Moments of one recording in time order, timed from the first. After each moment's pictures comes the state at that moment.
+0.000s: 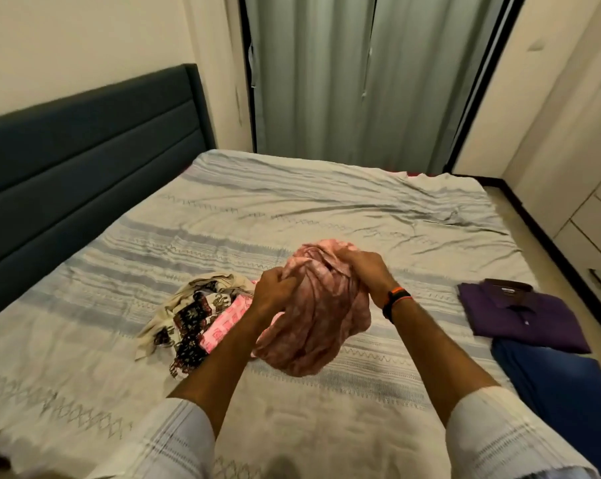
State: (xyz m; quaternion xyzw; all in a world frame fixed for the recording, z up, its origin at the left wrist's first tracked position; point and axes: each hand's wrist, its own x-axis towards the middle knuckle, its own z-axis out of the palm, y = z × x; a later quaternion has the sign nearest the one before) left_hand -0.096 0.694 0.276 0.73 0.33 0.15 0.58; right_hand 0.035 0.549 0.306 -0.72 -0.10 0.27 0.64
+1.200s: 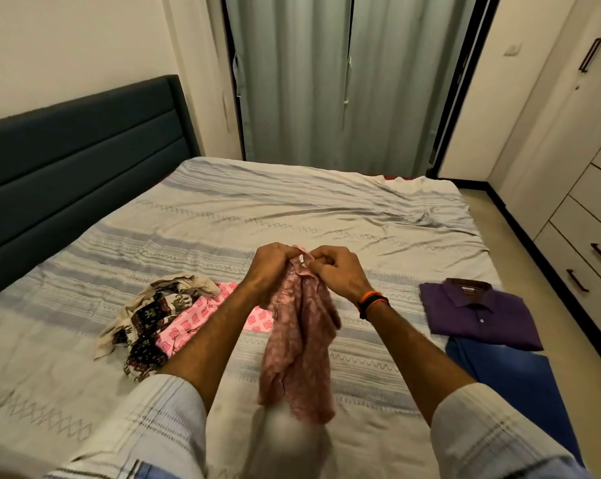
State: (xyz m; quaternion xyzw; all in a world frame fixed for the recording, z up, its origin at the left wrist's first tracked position) left_hand -0.012 0.563 0.332 0.68 0.31 0.17 0.64; right_hand 0.075 0.434 0.316 -0.78 -0.34 0.13 0.50
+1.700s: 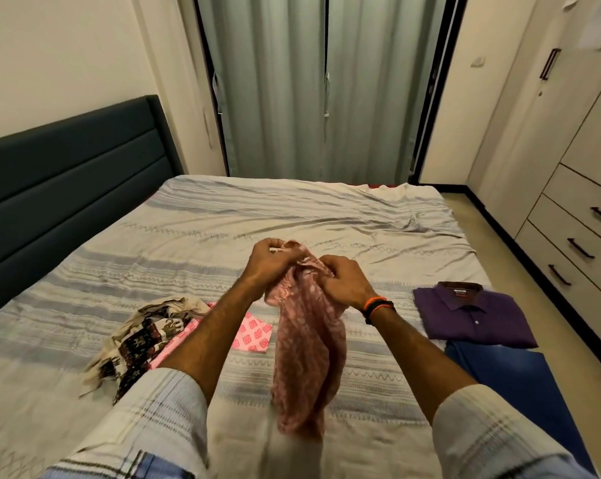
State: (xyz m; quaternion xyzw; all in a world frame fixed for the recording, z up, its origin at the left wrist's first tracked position) left_hand 0.011 0.586 0.347 0.71 0.29 0.15 0.62; right_hand 0.097 0.433 0.311 -0.84 -0.36 0.08 0.40
